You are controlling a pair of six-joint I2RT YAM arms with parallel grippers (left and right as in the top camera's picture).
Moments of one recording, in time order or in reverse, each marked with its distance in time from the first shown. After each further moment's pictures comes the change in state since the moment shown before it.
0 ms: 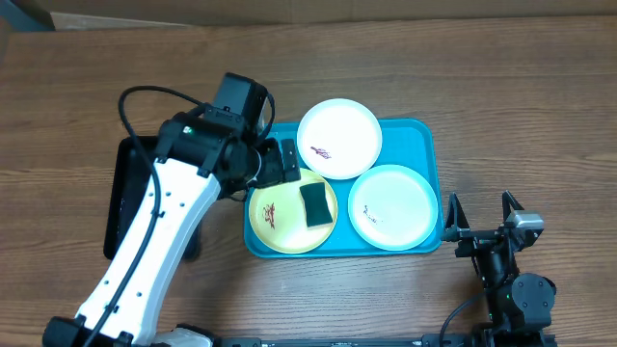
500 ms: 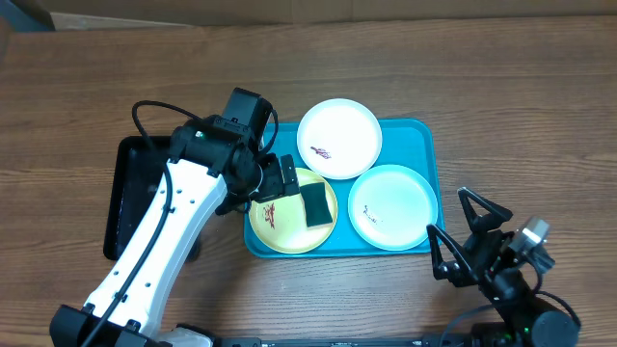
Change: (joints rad) left arm -0.001 0.005 -0.087 0.000 0.000 -0.037; right arm -0.002 0.000 0.066 0.369 -0.527 0.477
